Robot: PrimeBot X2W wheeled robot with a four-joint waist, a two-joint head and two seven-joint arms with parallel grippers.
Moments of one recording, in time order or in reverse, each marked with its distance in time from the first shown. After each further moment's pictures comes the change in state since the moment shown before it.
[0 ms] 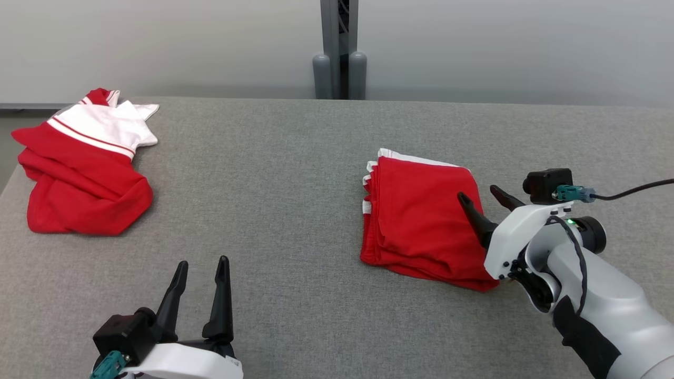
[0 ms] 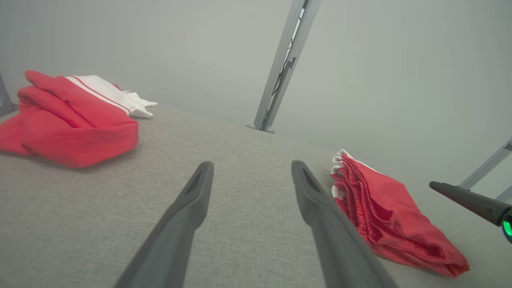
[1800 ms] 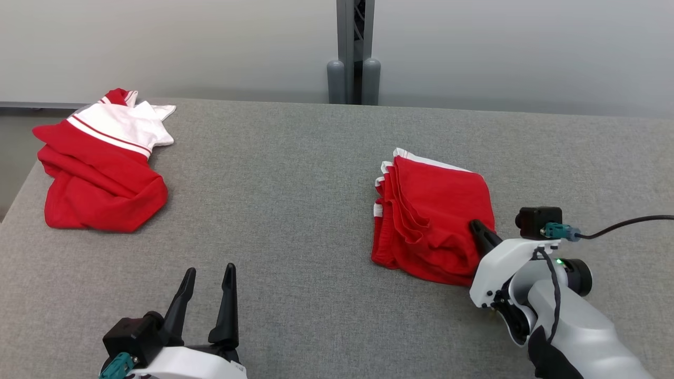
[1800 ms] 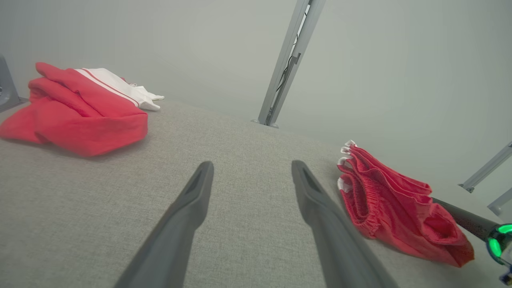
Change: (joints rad) left arm -0.001 -0.020 -0.007 0.050 0.007 -0.036 -0.001; right arm 0.057 0.145 -0.286 0.199 -0.210 0.000 -0.063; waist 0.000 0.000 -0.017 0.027
